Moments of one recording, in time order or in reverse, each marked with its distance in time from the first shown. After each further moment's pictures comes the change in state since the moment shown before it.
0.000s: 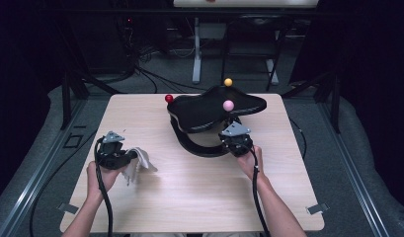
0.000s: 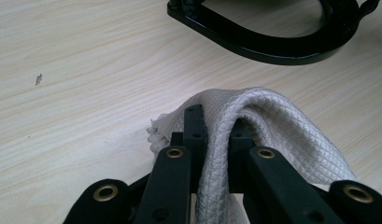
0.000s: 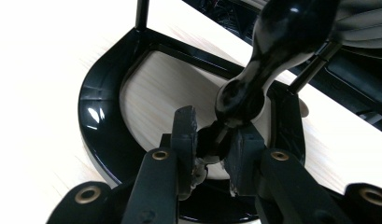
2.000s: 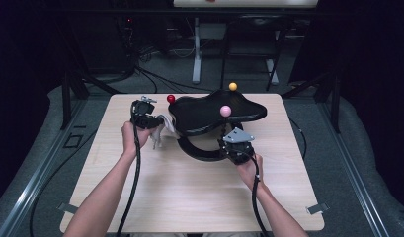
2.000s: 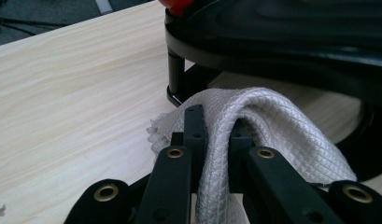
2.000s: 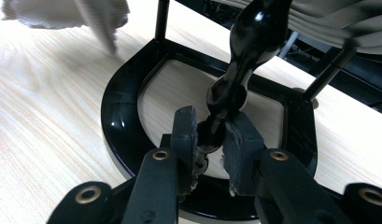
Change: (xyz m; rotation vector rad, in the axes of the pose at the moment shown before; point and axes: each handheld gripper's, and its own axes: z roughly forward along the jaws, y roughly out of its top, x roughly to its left) left arm -0.006 0.117 0.097 0.036 0.022 0.021; right arm 0.017 -0.003 -0.026 -0.024 0.012 0.063
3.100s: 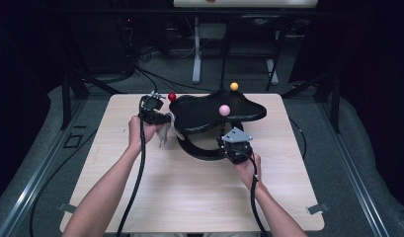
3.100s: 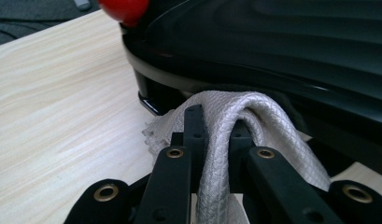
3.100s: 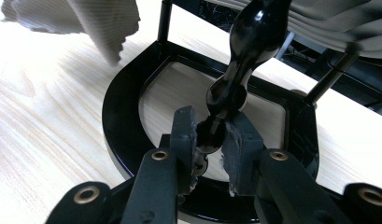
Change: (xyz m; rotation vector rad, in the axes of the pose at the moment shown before) left arm -0.019 0.017 -0.004 0.030 -0.078 0.048; right arm 0.003 0.002 0.004 -0.007 -0.012 0.008
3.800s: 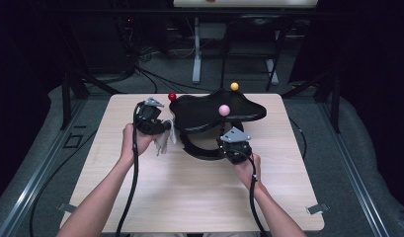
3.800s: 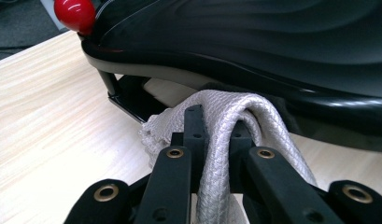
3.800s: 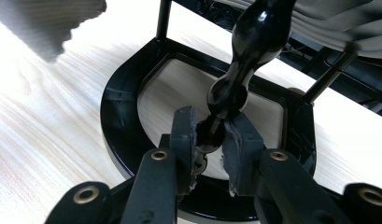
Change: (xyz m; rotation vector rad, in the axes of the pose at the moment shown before) left arm -0.036 -0.017 -0.051 -0.048 -0.054 0.098; right arm 0.002 0.002 0.000 0.016 -0.019 -0.009
